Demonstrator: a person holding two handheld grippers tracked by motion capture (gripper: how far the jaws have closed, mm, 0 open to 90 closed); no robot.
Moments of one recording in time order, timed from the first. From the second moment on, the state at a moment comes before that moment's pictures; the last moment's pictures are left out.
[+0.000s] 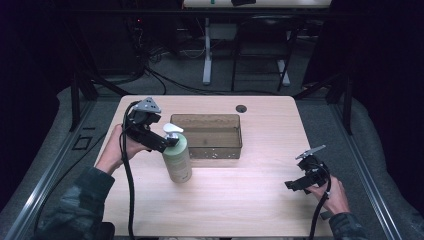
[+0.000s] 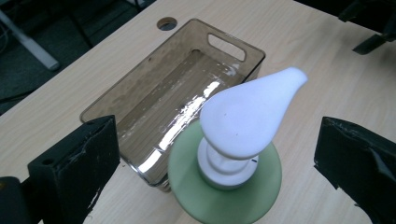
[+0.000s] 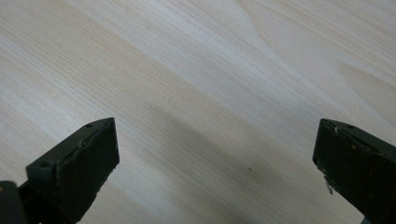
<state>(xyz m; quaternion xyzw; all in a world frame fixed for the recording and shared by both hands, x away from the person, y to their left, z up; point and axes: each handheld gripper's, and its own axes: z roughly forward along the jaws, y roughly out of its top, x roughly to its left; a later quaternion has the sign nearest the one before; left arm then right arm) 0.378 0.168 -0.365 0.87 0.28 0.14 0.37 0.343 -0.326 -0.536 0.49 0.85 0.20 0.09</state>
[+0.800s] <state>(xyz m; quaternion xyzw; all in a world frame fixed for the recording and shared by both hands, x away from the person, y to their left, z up) 0.385 0.157 -0.362 0.90 0.22 0.13 0.34 0.344 -0.326 -0.535 0.48 0.85 0.20 0.09</state>
